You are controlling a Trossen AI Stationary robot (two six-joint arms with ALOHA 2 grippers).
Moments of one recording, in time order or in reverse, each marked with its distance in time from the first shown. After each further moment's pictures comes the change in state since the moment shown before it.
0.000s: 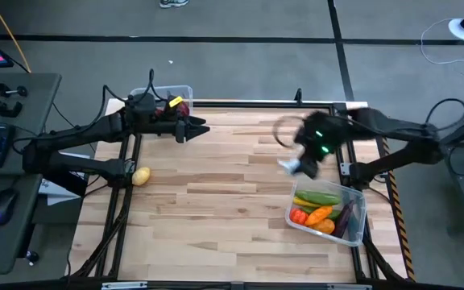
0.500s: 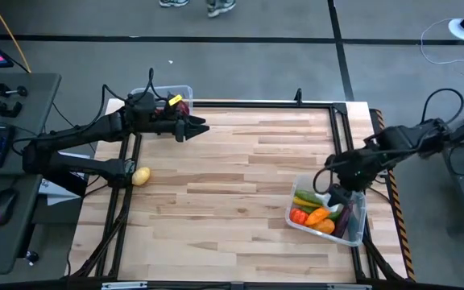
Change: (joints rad) left arm 0.018 0.000 0.000 0.000 0.020 -0.002; right arm 0.468 -0.210 -0.106 -0.165 -0.042 0.751
